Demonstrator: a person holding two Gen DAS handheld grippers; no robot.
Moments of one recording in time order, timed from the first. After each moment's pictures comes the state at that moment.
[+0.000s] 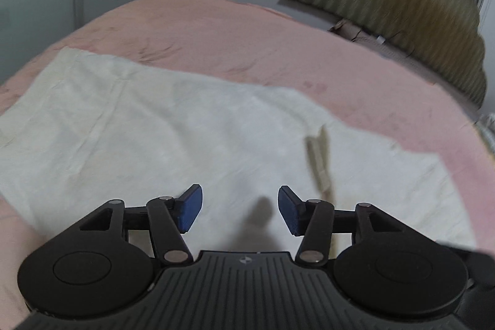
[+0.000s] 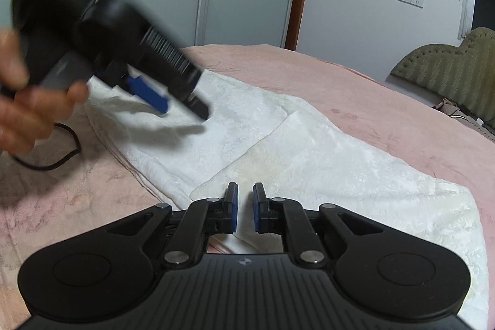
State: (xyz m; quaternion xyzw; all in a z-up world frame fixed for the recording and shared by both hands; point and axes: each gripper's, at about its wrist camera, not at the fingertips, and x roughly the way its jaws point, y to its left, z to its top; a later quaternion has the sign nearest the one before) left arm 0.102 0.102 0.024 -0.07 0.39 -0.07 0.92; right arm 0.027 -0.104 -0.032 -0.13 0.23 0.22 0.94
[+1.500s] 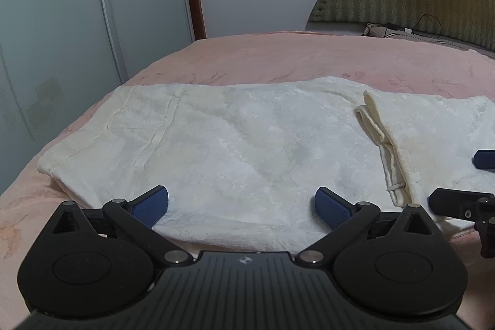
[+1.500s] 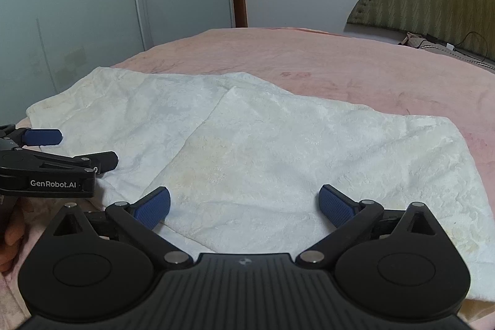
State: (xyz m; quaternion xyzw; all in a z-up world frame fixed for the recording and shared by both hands) left arm 0.046 0.093 -0.005 0.06 0.29 0.01 0.96; right arm 0.054 -0.146 -0.035 0.00 0.28 0.16 0.95
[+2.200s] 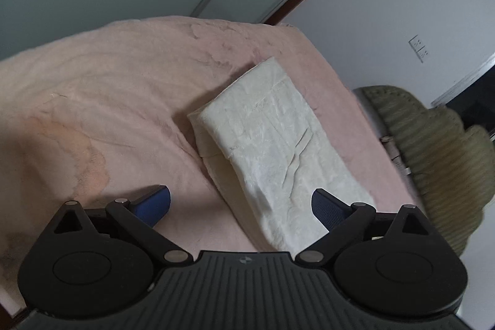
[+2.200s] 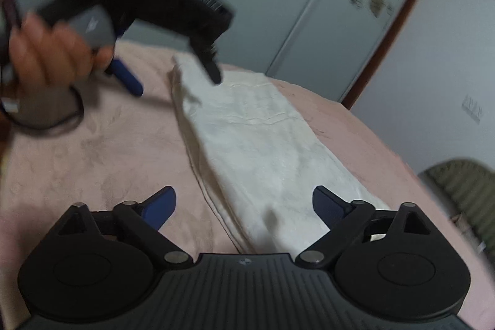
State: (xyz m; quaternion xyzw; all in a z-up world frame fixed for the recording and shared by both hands) left arm 0.057 0.310 0.005 -0.39 0.34 0.03 0.86; right arm 0.006 0.049 -0.034 -0.34 0.14 0.28 0.88
